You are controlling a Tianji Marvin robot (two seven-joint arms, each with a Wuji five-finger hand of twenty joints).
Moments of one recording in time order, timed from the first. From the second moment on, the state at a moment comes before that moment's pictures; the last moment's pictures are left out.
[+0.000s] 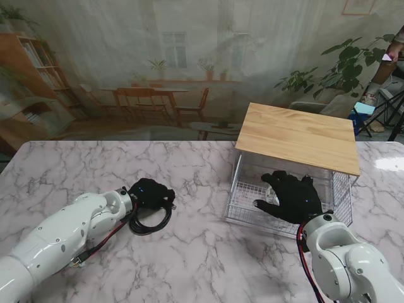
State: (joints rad) left arm 1.03 -1.01 -0.68 -1.04 1.04 -0.36 0.13; right arm -1.89 -1.06 1.44 -2.07 -1.13 0.13 0.22; left_hand 1.17 -0.33 0.20 -0.01 0.40 0.00 0.82 0.66 0.74 0.13 0.37 0.95 0.74 0.14 0.66 0.76 0.50 0.06 1.20 0.51; right_hand 0.34 -0.09 0.40 0.00 0.24 0.13 0.32 0.48 0.19 0.15 0.55 0.28 0.40 0.18 0.22 0.27 0.01 0.43 0.89 0.43
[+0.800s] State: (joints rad) left arm 1.21 -1.01 -1.00 -1.29 1.17 -0.37 0.07; right arm -1.90 -1.06 1.45 -2.08 -1.08 0.11 0.20; left_hand 1.17 -0.40 0.20 -0.01 0.45 0.00 0.88 0.67 0.83 0.09 0.40 0.95 0.82 0.15 0.65 0.76 0.59 0.08 1.23 0.51; right_hand 0.34 -0.09 0.40 0.00 0.24 0.13 0.34 0.47 0.21 0.15 0.55 0.28 0.40 0.18 0.22 0.27 0.01 0.43 0.89 0.43
